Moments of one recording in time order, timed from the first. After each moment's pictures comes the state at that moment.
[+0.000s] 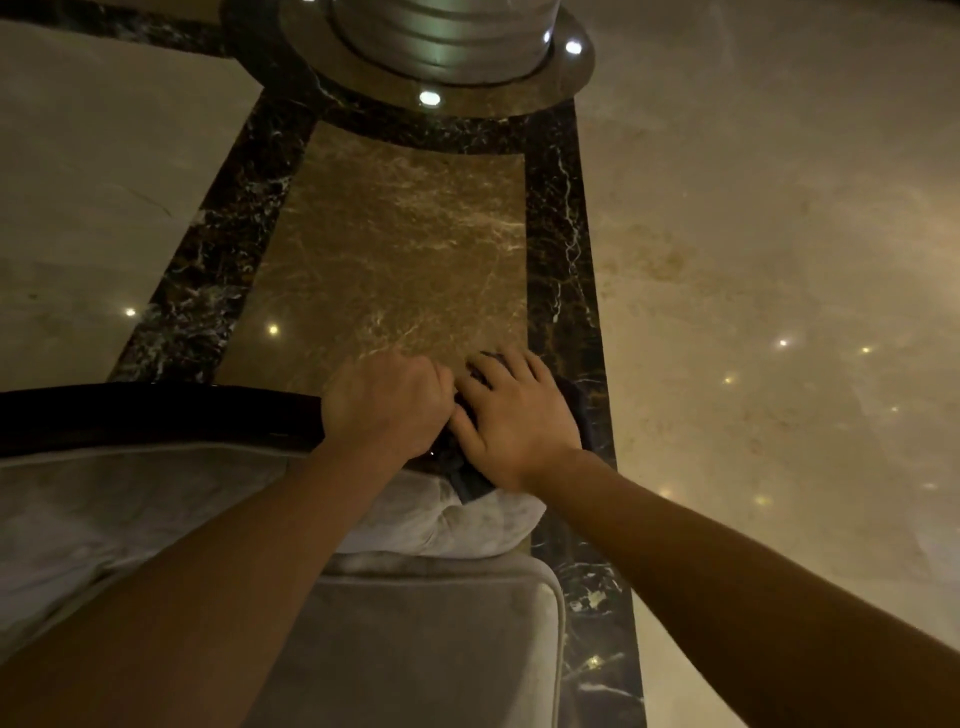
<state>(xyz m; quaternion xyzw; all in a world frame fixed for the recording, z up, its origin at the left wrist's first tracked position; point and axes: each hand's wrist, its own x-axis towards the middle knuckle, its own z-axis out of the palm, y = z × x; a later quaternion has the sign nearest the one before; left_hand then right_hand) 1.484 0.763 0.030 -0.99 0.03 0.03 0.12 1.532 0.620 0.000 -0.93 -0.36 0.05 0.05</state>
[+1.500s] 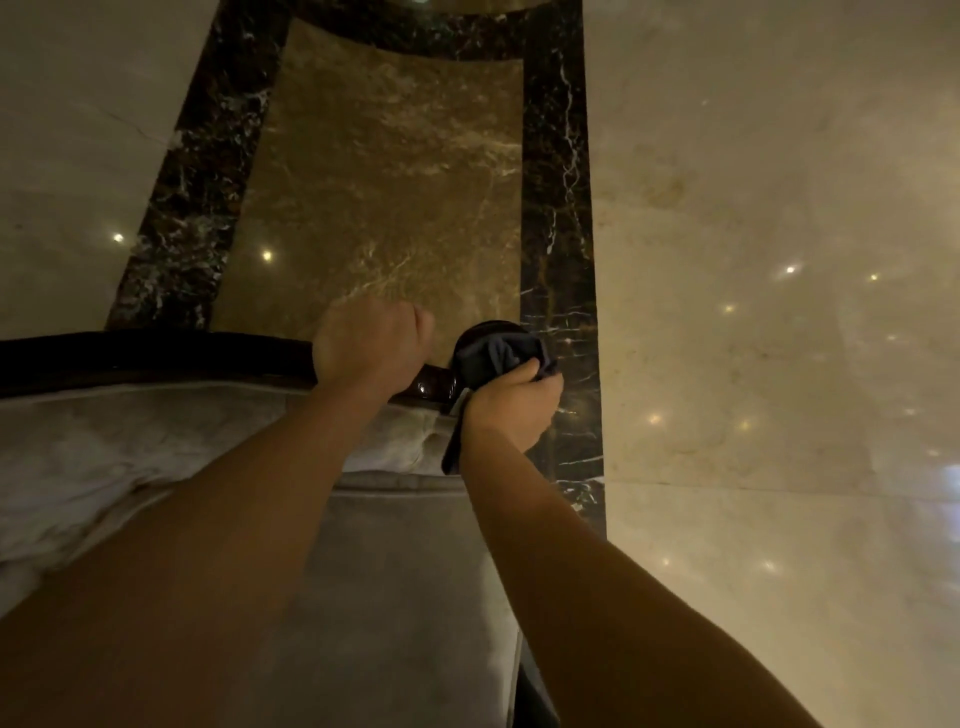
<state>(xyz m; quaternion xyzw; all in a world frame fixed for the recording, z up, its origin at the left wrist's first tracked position) 1.492 0.762 0.018 -0.99 -0.13 -0.06 -0.04 1.483 0.634 0.002 -0.77 0.38 0.02 0.51</state>
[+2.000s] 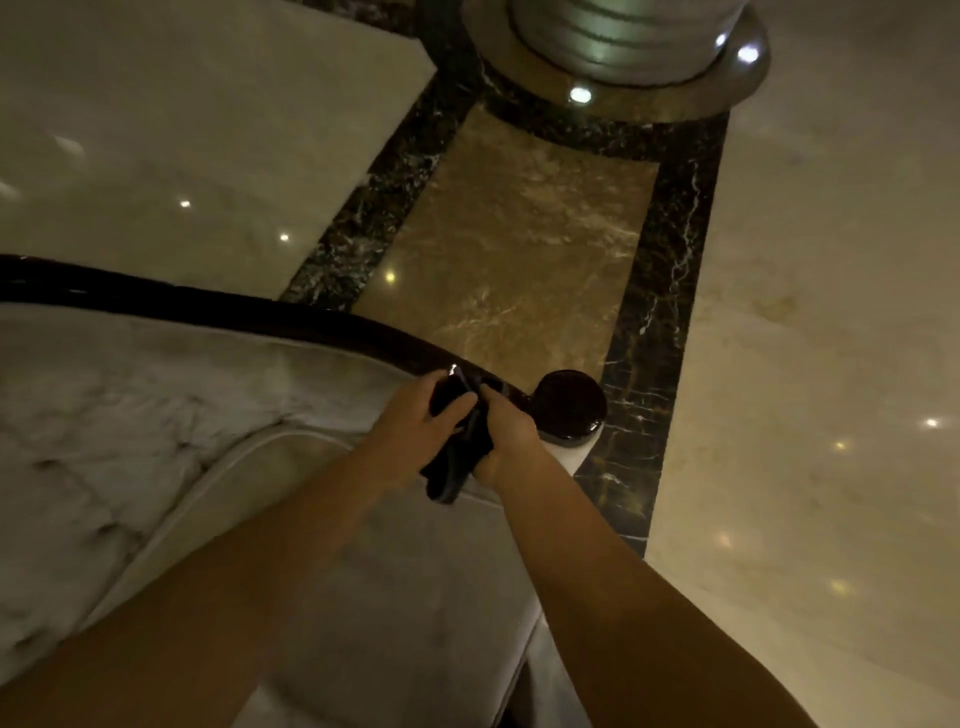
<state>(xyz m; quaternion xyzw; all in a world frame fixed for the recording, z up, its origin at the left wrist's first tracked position) 1.361 0.758 0.092 -0.77 -0.33 0.05 -0.54 1.434 0.667 0.102 -0.52 0.31 0.47 0.64</state>
